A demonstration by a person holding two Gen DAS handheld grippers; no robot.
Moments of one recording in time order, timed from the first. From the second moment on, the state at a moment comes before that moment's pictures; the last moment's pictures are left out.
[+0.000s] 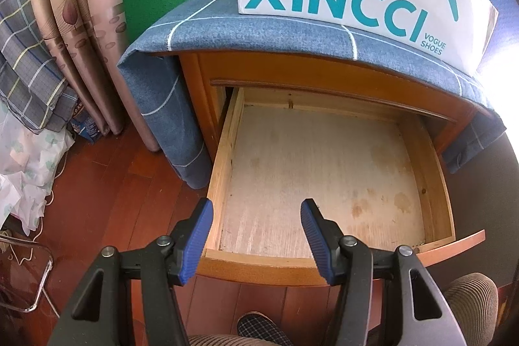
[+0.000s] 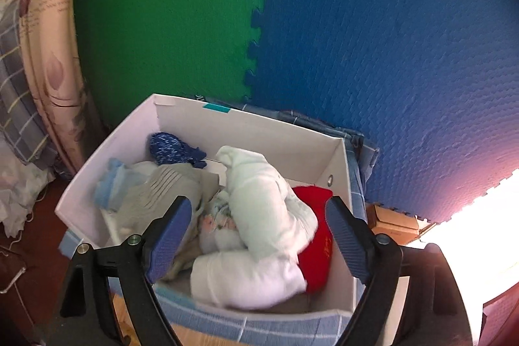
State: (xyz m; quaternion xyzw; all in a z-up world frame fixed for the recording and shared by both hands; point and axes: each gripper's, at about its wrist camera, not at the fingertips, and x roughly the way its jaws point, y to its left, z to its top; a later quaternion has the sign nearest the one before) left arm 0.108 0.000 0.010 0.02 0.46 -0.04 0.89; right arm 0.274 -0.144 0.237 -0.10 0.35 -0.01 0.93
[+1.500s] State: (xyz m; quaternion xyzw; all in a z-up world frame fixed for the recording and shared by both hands) left arm 0.107 -0.010 0.010 0.03 0.46 -0.04 0.89; right arm 0.123 -0.177 -0.002 0.00 0.51 -0.02 0.86
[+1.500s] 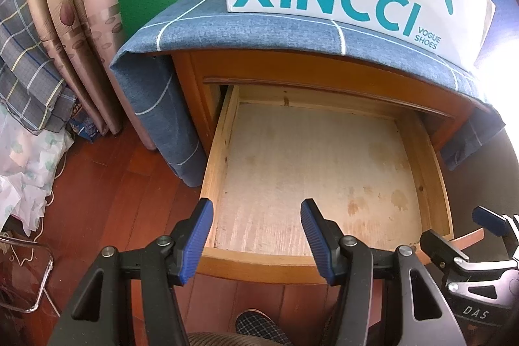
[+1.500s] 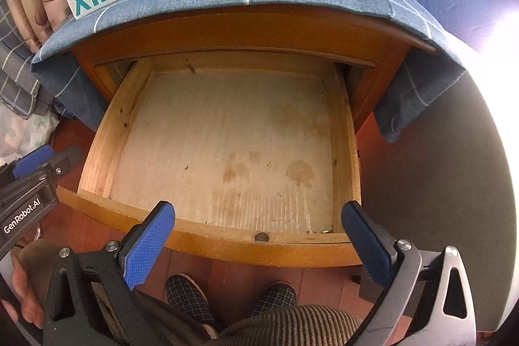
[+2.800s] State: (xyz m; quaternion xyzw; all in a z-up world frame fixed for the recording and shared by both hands) left arm 0.107 -0.016 0.008 0.03 0.47 -0.05 0.88; right arm 0.127 -0.170 -0.008 -0.02 0.51 -0.02 0.86
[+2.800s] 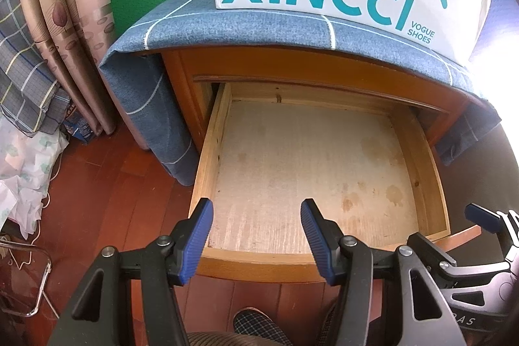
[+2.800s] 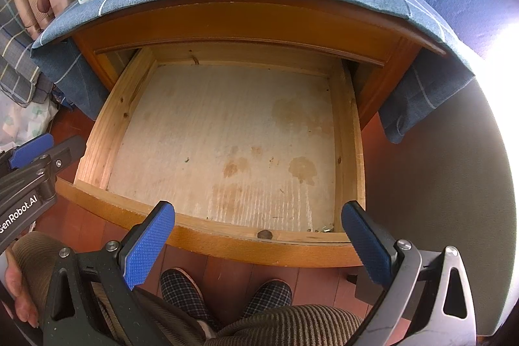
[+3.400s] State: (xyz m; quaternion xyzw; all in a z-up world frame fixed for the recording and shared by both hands) left arm 0.107 -0.015 0.008 0.03 0.47 -0.06 0.88; right arm 0.127 -0.168 -0.008 -0.02 0.51 -0.02 0.86
